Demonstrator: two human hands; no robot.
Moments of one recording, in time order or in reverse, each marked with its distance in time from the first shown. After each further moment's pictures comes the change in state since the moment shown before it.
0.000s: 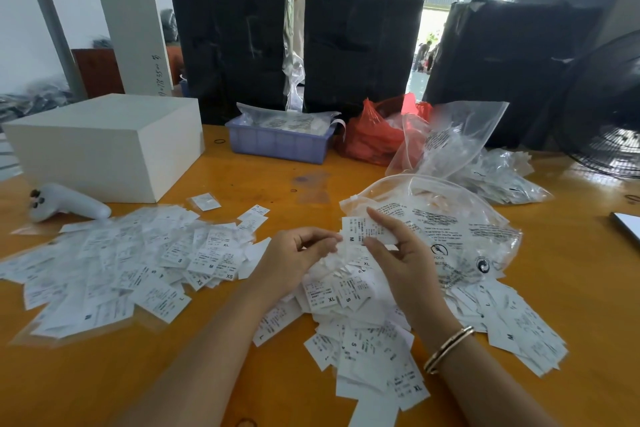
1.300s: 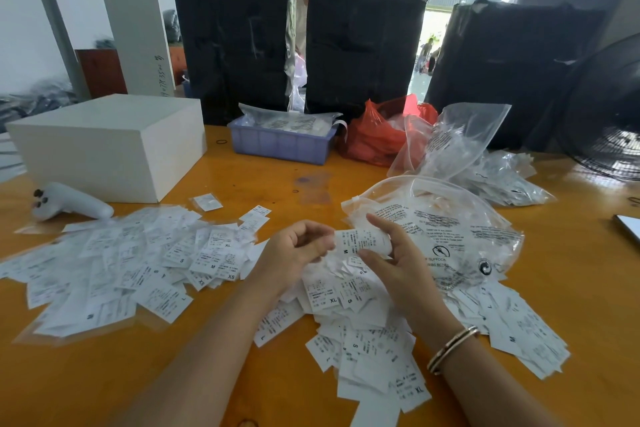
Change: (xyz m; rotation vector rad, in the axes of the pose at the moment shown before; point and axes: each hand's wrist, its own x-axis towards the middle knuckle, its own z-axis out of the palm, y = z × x) left_hand 0.003 -0.004 0.000 -0.198 0.075 -0.115; right_hand 0.002 0.007 -0.002 -0.090 -0.107 0.085
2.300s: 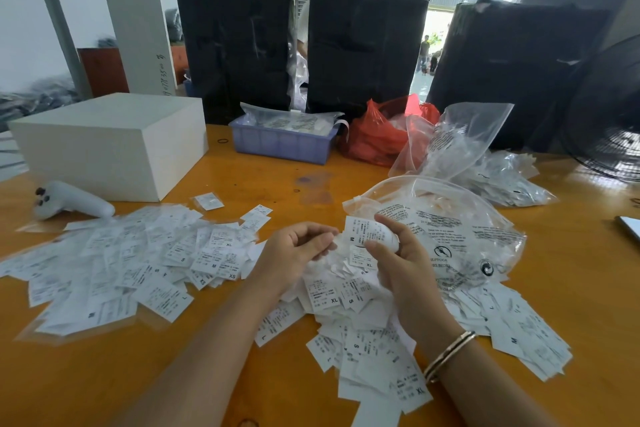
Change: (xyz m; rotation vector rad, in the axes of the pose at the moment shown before) left_hand 0.000 0.000 -0.001 0.015 0.013 0.020; right_hand -0.002 -0.006 0.005 0.351 0.078 0.193
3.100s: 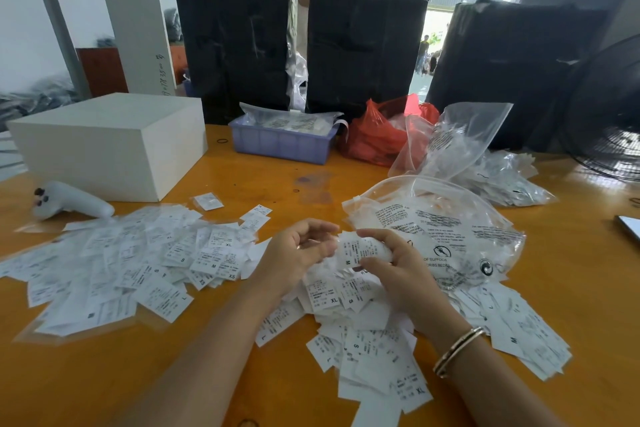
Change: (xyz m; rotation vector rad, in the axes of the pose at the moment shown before) left_hand -0.002 0.002 0.002 0.018 -0.028 0.019; right_hand 0.002 -0.003 -0.007 -0.325 -0.151 0.054
